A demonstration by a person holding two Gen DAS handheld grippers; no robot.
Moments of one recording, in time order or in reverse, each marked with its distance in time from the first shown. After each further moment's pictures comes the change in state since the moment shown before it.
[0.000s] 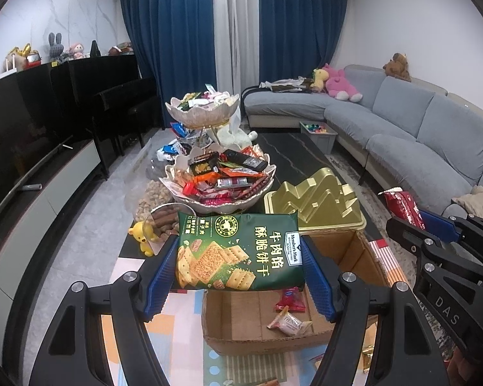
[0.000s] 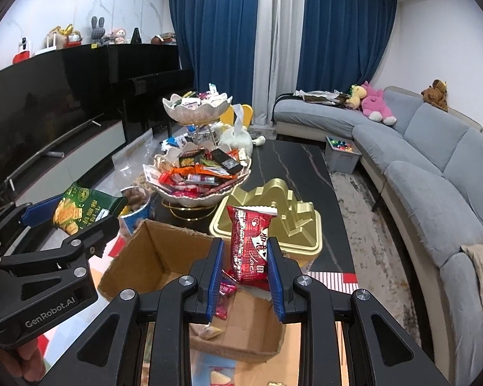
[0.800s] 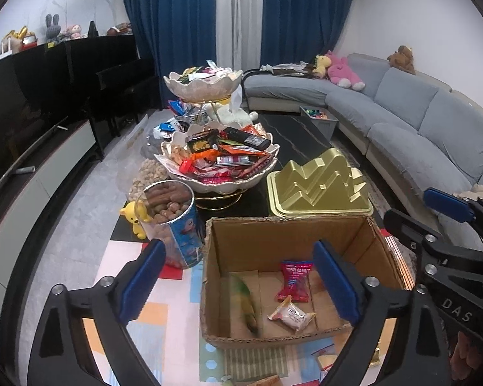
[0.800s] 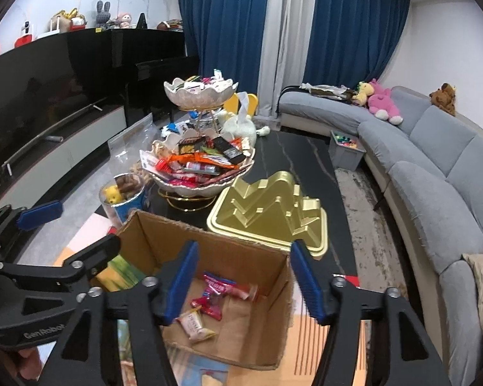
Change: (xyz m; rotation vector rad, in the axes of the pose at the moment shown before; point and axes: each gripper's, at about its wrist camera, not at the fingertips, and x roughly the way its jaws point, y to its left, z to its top) left arm 0.023 0.011 -0.009 -0.037 0.077 -0.019; right arm 0.024 0.003 0.004 -0.048 0.038 -0.010
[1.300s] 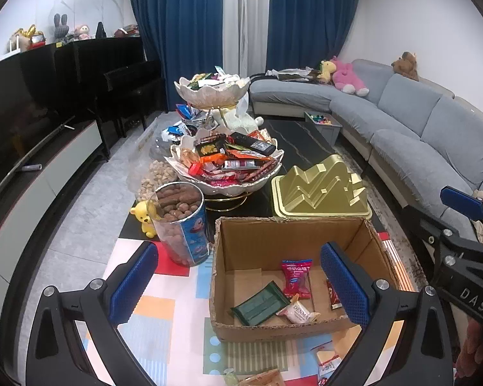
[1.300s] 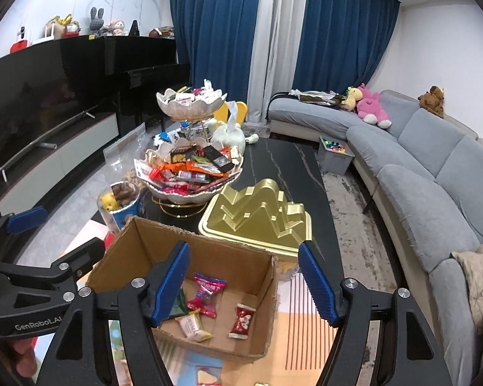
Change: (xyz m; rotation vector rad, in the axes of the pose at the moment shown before) left arm -0.023 0.006 -0.001 -0.016 -0.018 0.013; right arm -0.030 -0.006 0.004 0.020 -0.036 -0.039
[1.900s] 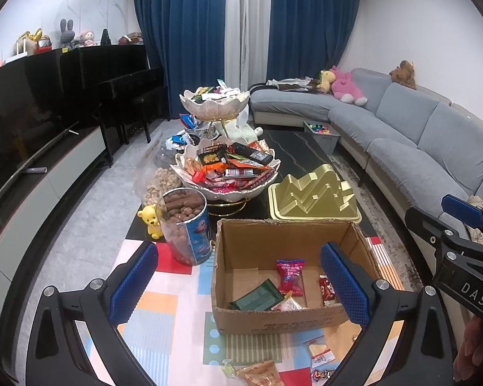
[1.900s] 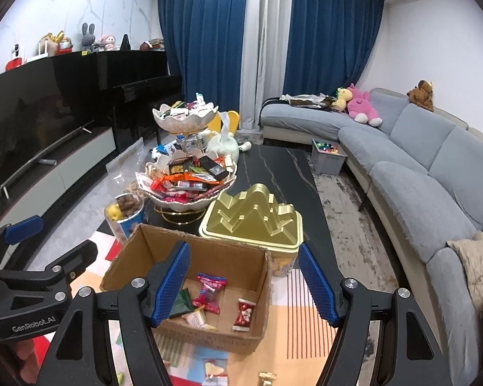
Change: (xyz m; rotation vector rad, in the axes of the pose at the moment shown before) left arm -0.037 -0.005 -0.006 -0.011 -0.040 0.001; right arm -0.036 -0.010 -0.008 0.061 -0.024 -0.009
